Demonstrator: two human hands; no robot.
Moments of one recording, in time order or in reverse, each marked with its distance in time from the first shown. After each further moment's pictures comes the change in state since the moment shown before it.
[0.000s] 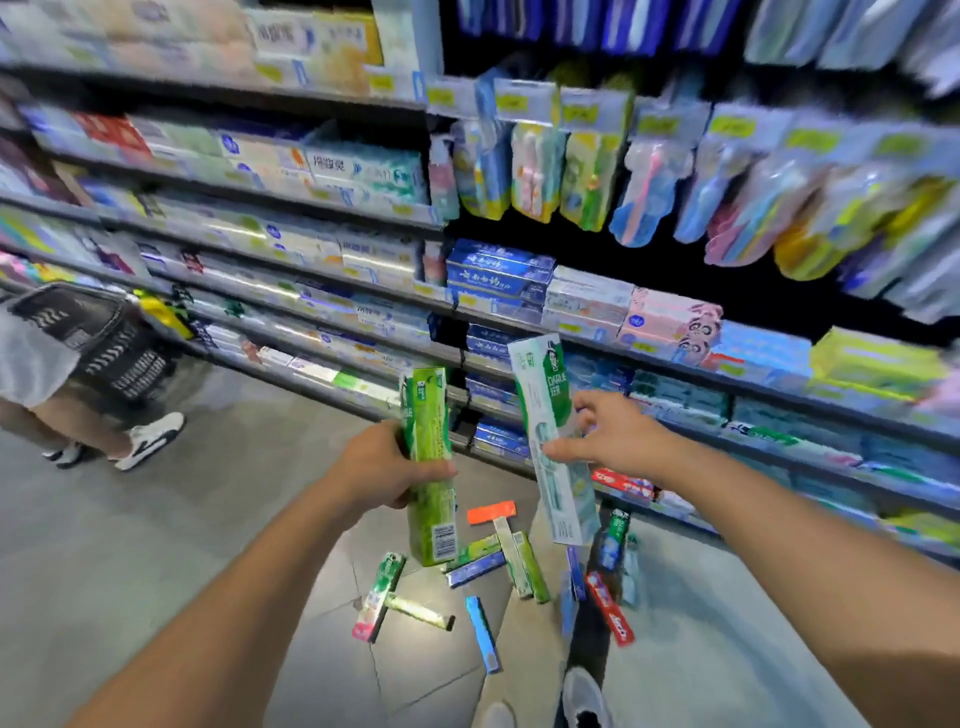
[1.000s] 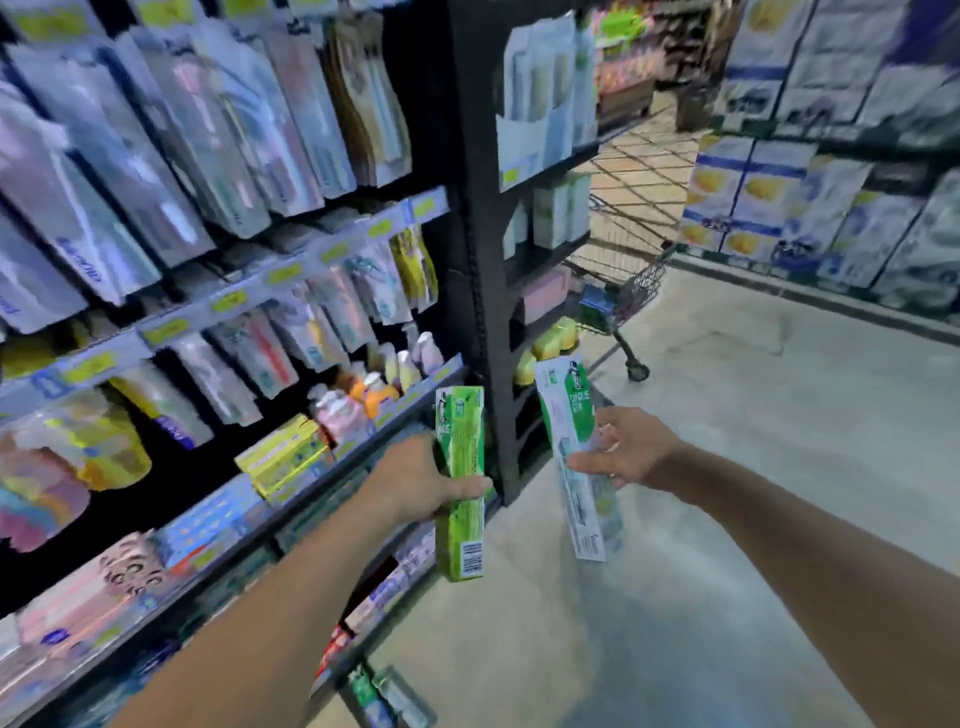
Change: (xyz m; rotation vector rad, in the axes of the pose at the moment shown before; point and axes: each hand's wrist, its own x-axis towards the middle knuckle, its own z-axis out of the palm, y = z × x) left_hand -0.141 0.351 0.499 0.678 -0.814 0.928; right_hand -0.487 0.266 -0.214 0.292 1.085 0.536
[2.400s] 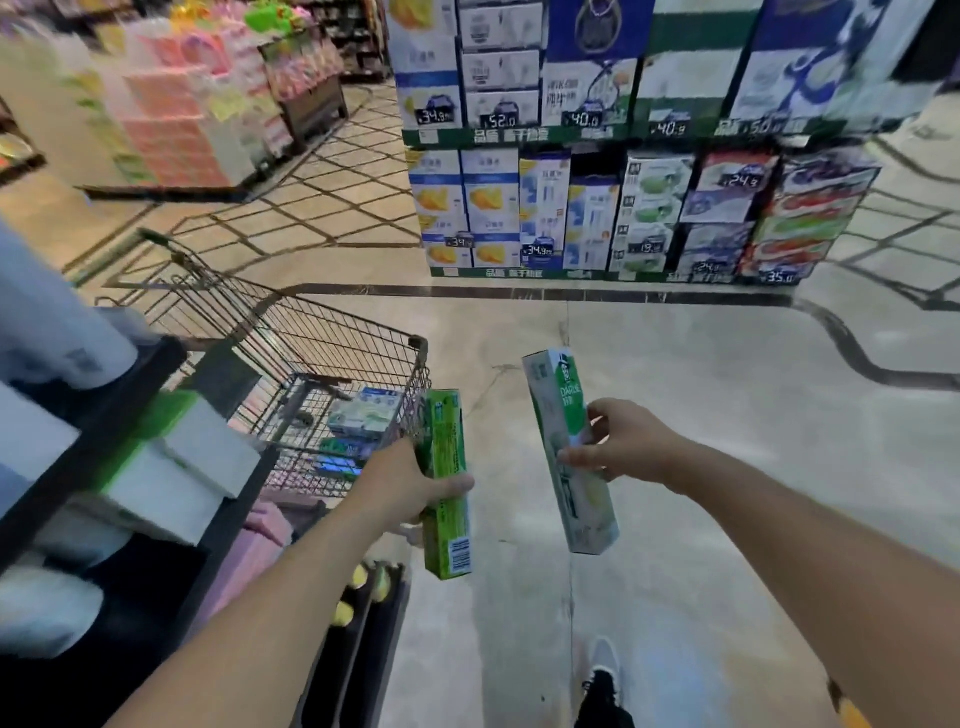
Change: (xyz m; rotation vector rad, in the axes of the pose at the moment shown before) left_hand 0.629 0.422 0.169 0.136 -0.396 0.212; right_hand 0.359 0.262 -0.468 0.245 0.420 0.426
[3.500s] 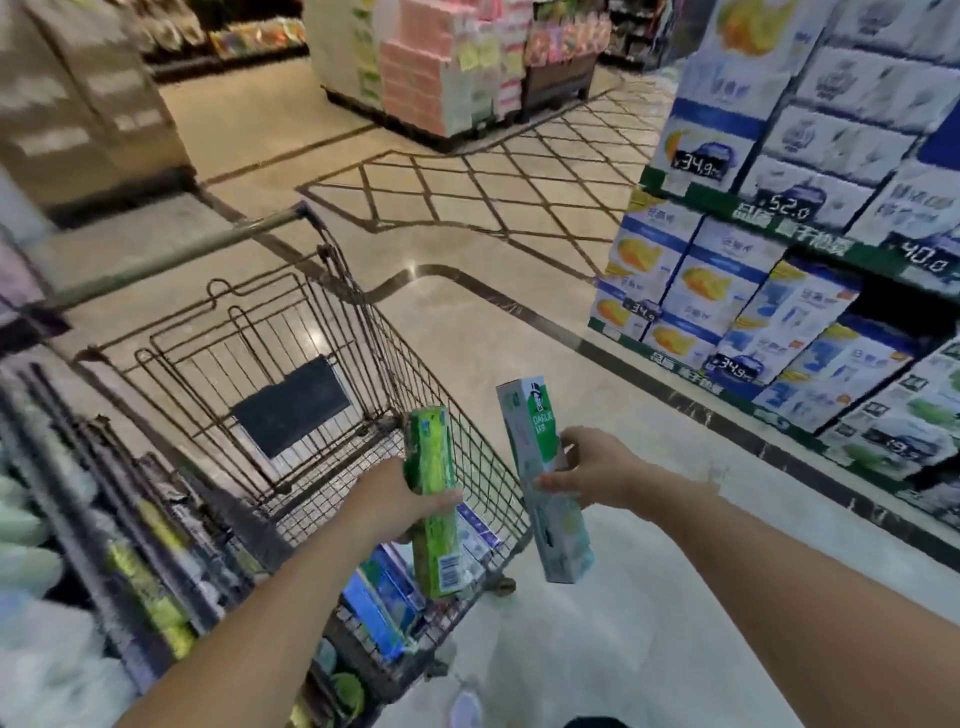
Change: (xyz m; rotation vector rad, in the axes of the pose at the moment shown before) left_hand 0.330 -0.014 -0.223 -0.371 0.242 -0.355; right_hand 0.489 -0.252 0.037 -0.332 -0.427 -0.140
